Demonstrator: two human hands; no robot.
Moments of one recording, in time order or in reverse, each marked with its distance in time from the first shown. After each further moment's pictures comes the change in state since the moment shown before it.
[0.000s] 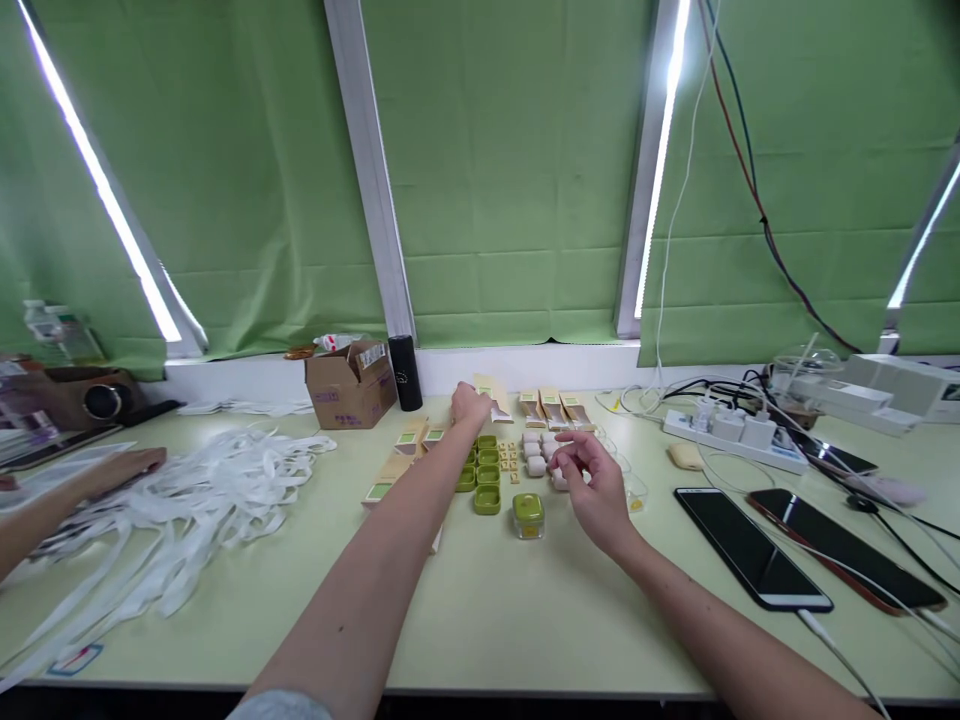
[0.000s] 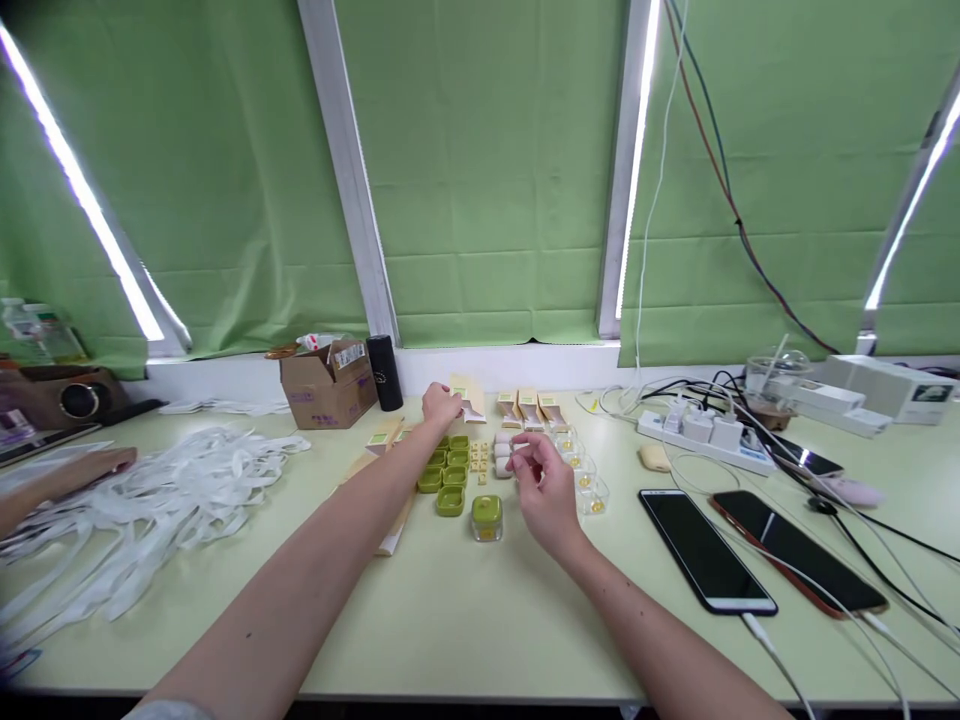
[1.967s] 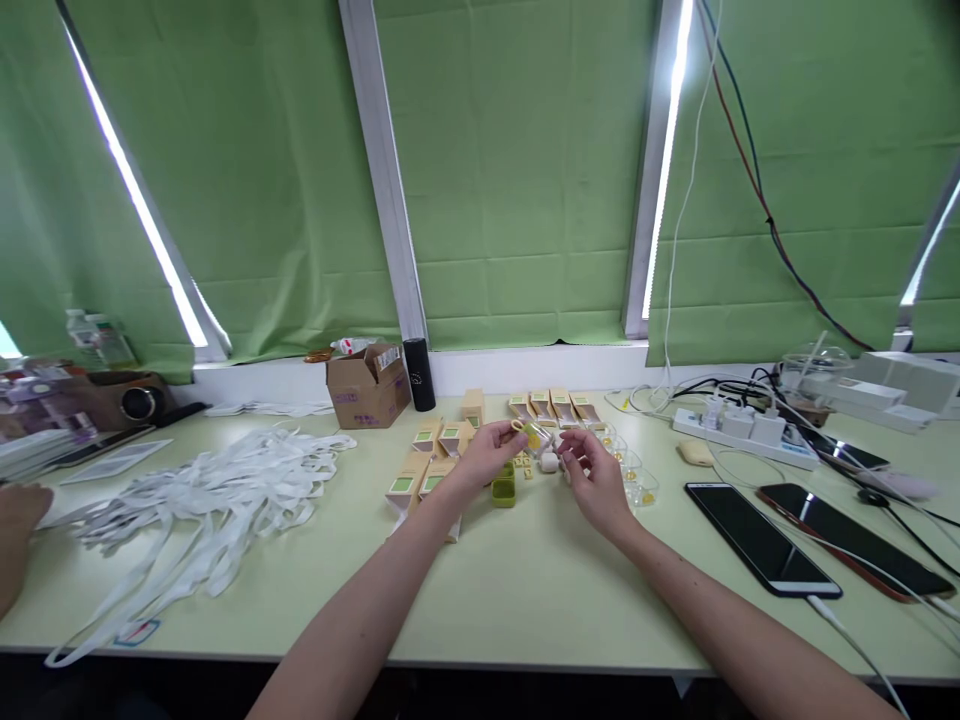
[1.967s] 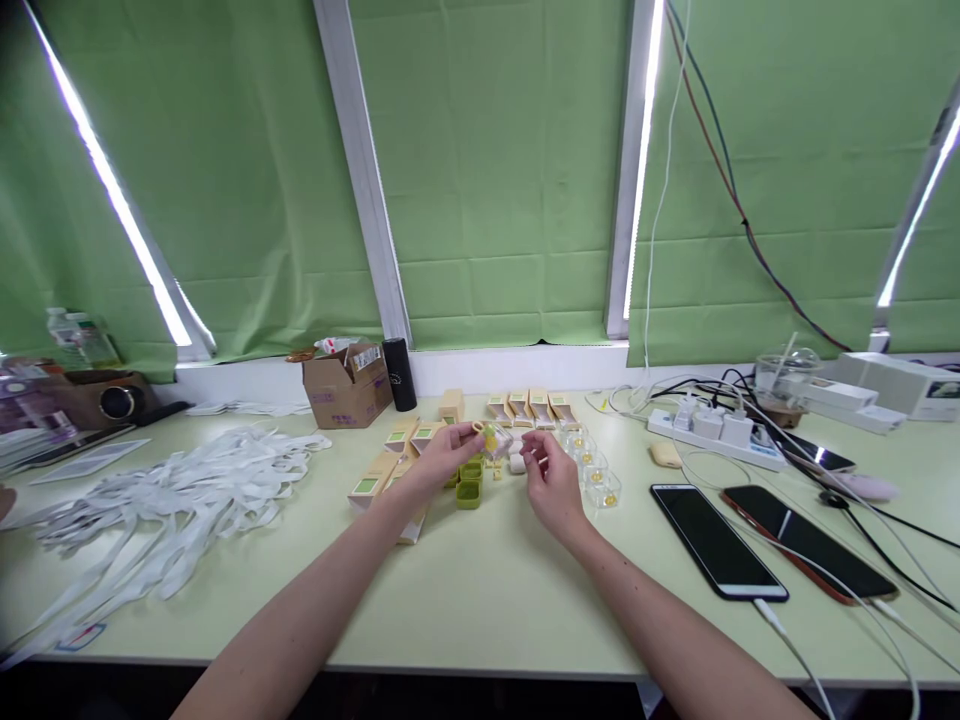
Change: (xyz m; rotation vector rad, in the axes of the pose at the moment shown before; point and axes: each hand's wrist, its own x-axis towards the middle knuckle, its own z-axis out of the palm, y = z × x) left_hand -0.135 -0.024 -0.069 -0.731 -0.632 0.379; right_hand 0.004 0.024 0.006 -0.151 -0.018 -0.048
